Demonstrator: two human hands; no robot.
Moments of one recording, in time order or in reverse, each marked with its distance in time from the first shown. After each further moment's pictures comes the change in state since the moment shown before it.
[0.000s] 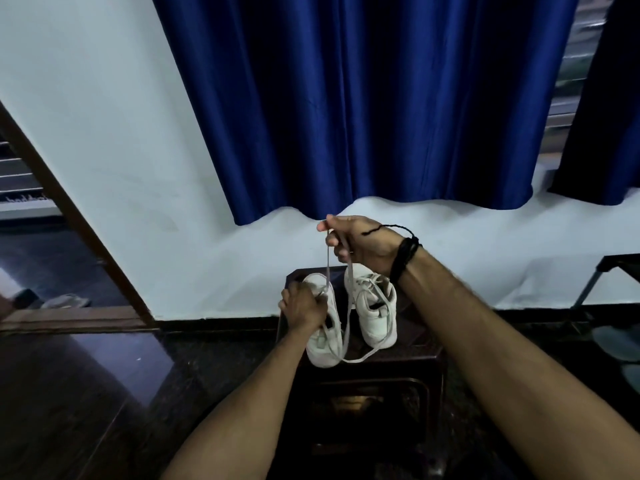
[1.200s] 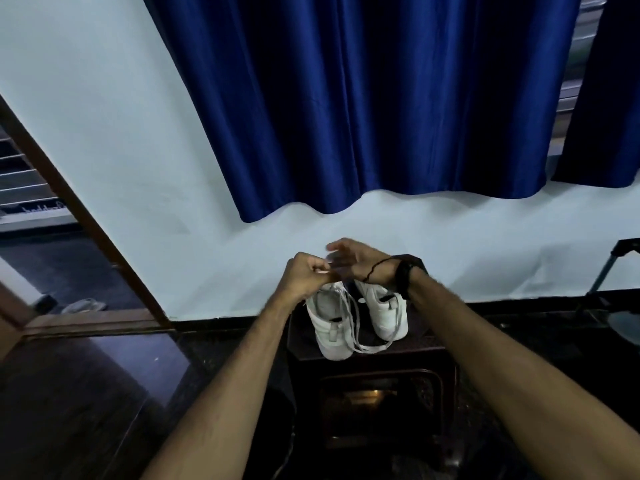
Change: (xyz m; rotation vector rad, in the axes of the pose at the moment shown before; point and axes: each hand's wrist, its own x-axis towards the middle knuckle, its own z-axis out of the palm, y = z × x) left_hand 0.008 0.017 -0.087 -0.497 -0.304 0.160; right_hand 0.002 0.057 -0.006 -0.561 0.016 0.022
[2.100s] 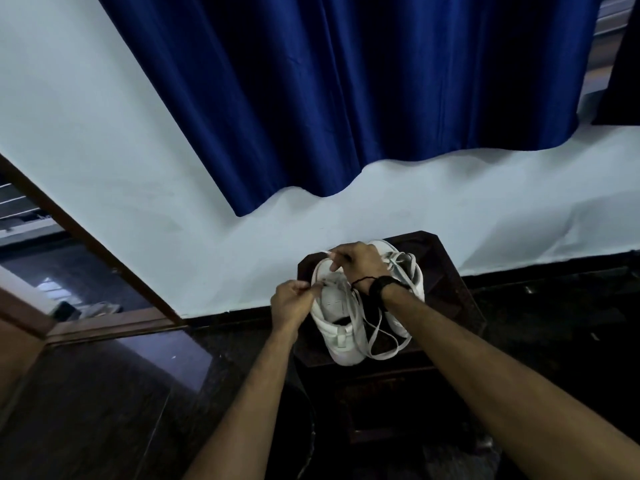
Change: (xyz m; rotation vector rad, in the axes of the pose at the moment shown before) left_hand 0.026 -0.089 0.030 -0.116 0.345 -0.328; right_hand 0.063 0.060 0.033 -0.109 0.456 -0.020
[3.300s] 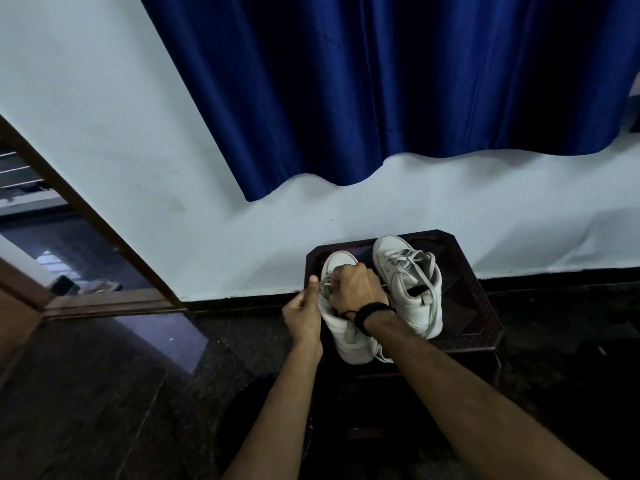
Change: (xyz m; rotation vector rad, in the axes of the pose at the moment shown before) left_hand -0.017 -0.039 0.029 -0.672 0.184 -0.168; right_hand -0.023 -0.007 0.052 -0.565 -0.056 0.025
